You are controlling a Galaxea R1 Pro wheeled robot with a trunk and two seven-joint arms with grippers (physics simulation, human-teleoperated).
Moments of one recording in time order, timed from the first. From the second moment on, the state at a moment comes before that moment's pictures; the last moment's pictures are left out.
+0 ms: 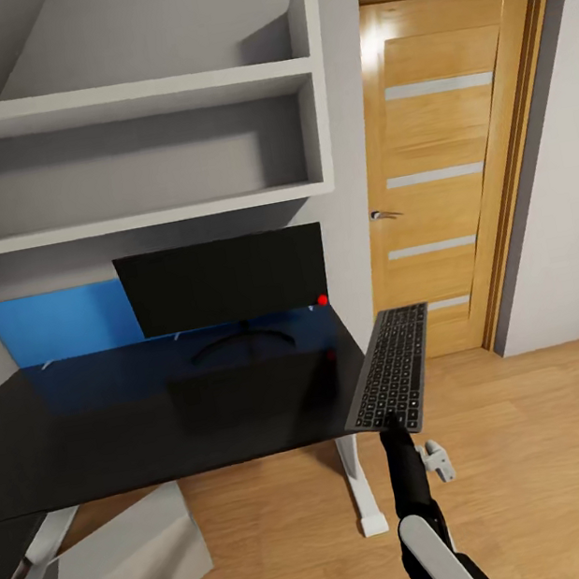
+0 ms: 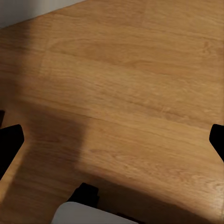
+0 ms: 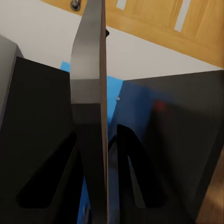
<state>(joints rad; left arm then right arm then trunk) -0.24 0.00 -0.68 -0.62 0.87 0.09 0.67 -0.25 0.17 0.26 -1.12 -1.22 -0.56 0.01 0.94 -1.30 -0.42</state>
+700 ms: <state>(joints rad) -0.24 -0.01 -0.68 -0.60 0.86 0.09 0.67 -0.25 0.17 0.26 -1.11 -1.22 -0.56 0.01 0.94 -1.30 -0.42</state>
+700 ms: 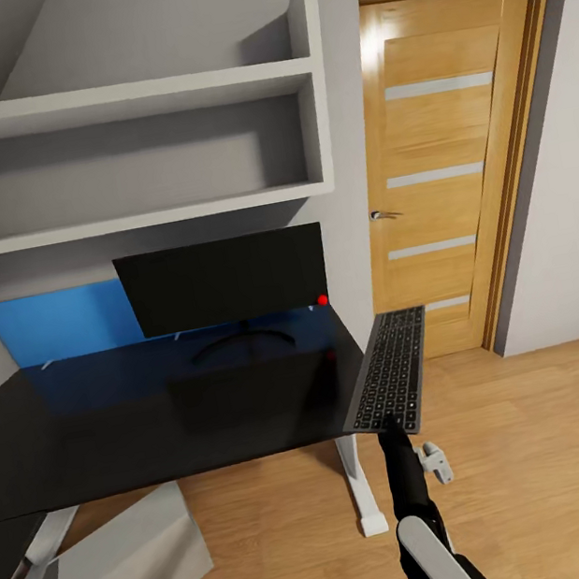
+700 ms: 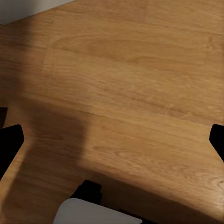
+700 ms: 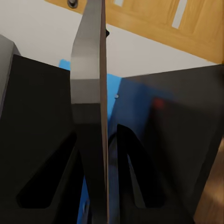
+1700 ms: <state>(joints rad) -0.24 0.00 -0.65 -0.68 0.86 0.08 0.67 -0.25 0.17 0.34 -1.11 -1.48 -0.51 0.01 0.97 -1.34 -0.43</state>
